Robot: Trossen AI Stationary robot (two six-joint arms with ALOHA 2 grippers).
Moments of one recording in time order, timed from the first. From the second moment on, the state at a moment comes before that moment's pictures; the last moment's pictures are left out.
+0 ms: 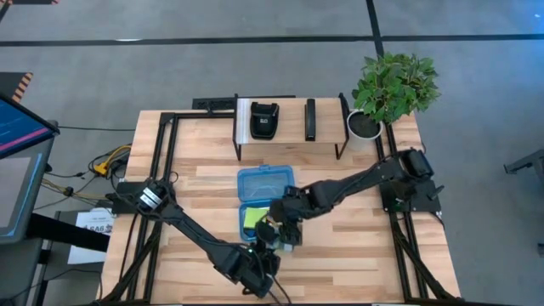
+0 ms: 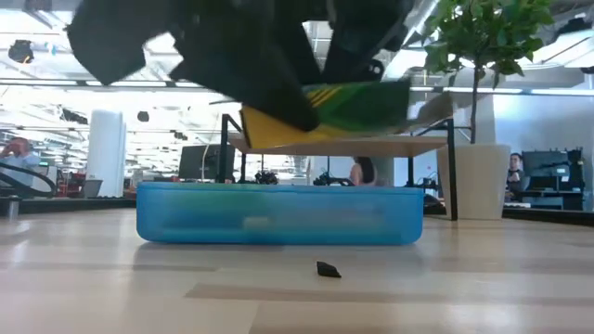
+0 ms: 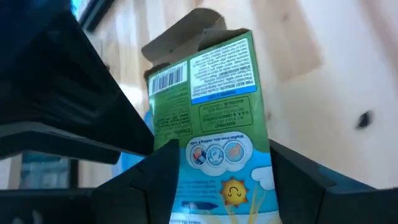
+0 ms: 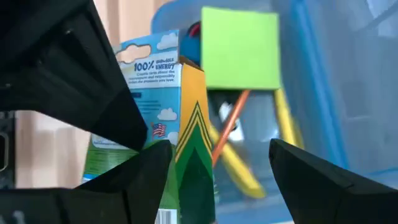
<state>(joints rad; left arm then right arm) -0.60 2.12 1.63 -0.69 -0.85 -0.04 0.29 1.87 1.49 -0.66 0.01 0.39</state>
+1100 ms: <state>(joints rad) -0.65 1.38 0.74 -0.07 -0.81 -0.24 0.21 1.60 1.16 -0.39 0.00 0.29</state>
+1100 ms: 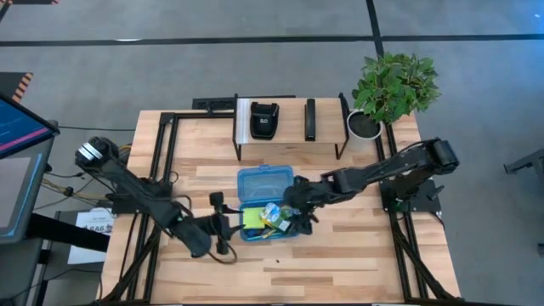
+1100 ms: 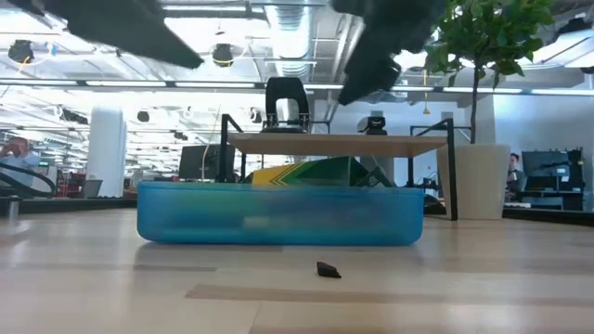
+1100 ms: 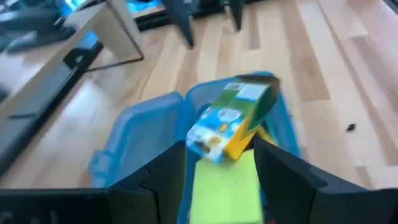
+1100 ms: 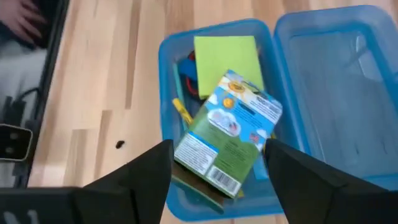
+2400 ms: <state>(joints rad) -0.19 1.24 0.24 0.20 -0.52 -0.47 -0.08 1.59 0.68 0.02 0.22 0.43</state>
